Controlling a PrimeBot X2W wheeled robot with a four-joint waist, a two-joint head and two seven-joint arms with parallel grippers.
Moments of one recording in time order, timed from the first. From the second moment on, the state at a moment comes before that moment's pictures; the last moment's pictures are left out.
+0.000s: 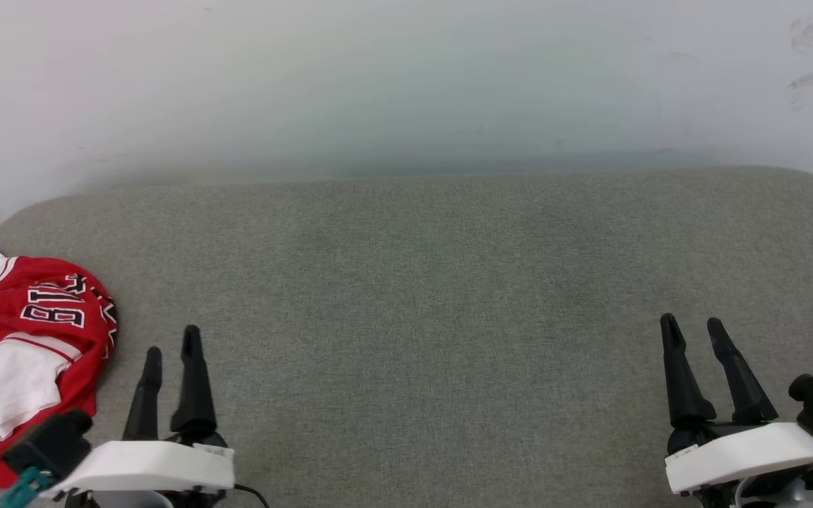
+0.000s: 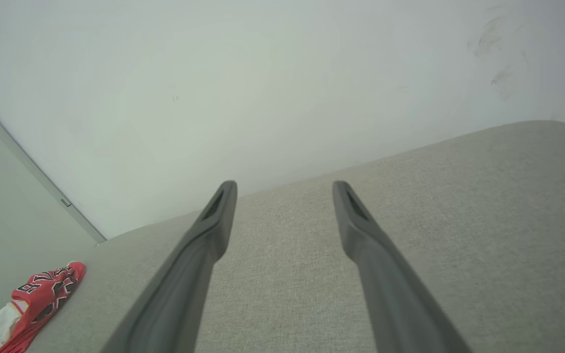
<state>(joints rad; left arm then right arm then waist) 0.05 0.05 0.06 -0.07 -0.74 0.01 -0.11 0.01 -0.06 -0.01 0.01 0.47 0.13 -0.11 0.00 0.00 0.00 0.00</state>
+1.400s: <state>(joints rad) 0.07 0.18 -0.33 -0.08 -0.28 0.32 -0.21 0.06 -0.05 0.01 -0.01 0.01 0.13 -0.21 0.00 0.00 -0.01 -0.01</state>
